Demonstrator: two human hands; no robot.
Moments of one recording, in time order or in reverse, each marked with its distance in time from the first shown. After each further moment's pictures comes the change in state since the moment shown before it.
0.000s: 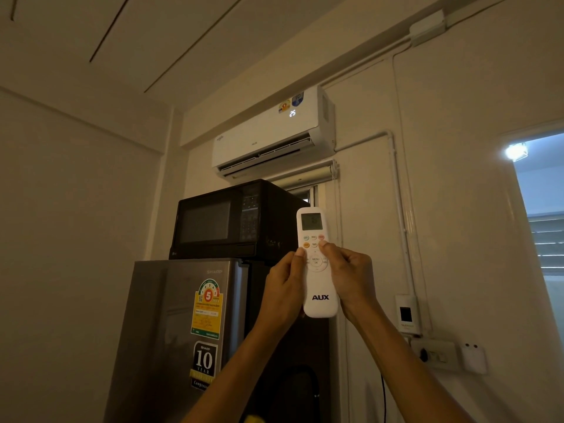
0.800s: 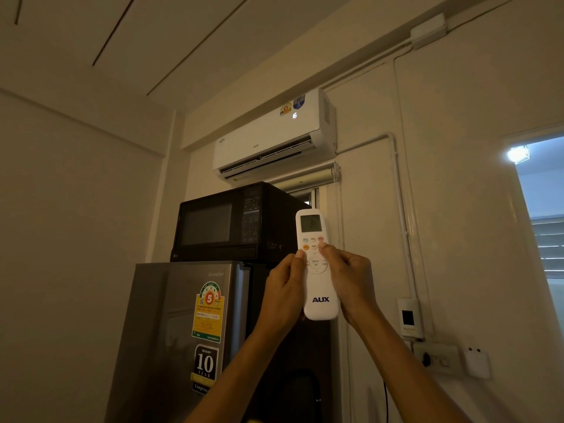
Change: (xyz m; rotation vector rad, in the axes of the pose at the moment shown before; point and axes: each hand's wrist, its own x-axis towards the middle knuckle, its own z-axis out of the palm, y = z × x) left_hand 0.002 0.000 -0.002 -0.025 0.011 -0.005; right_hand 0.001 -0.003 0.004 -0.018 -0.002 0.028
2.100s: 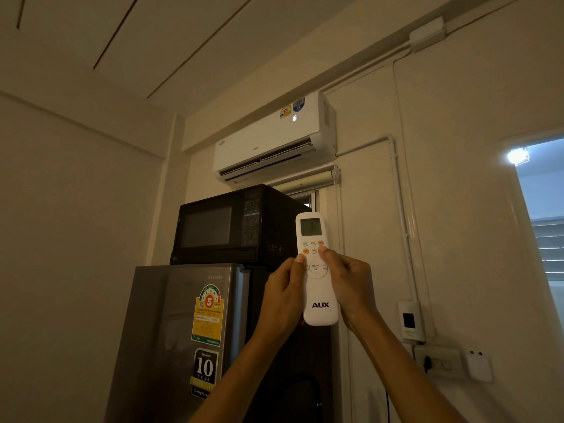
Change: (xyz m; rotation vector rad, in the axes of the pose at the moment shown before) left_hand -0.001 -0.002 -0.001 0.020 -0.004 -0.006; right_hand -0.001 0.003 0.000 0.018 -0.008 0.010
